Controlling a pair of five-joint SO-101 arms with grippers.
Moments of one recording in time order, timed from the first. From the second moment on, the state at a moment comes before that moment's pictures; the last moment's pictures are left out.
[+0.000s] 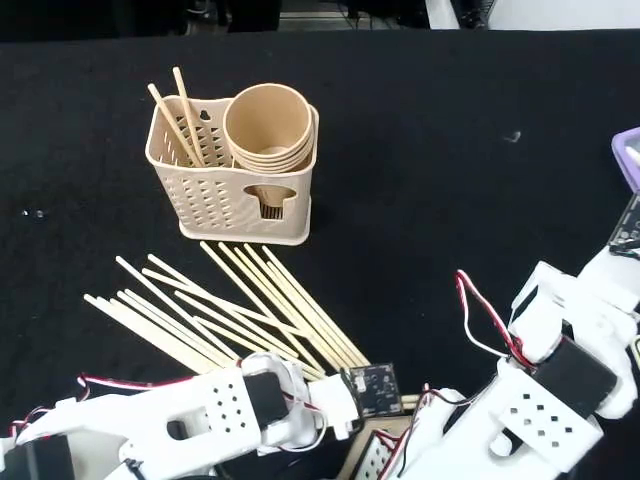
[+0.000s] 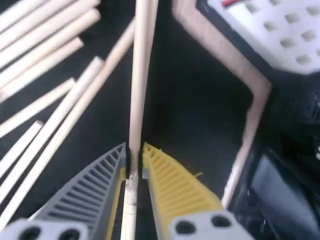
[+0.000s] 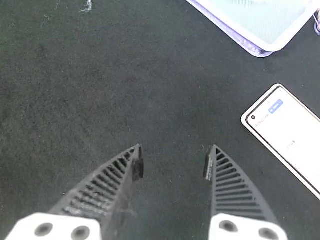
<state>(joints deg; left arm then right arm) 63.0 -40.7 67.4 58.7 -12.7 41.6 -63.4 40.8 78.6 6.8</state>
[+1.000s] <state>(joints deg) 26.0 -40.7 16.3 99.6 -20.7 37.6 -50.7 36.4 73.8 3.5</state>
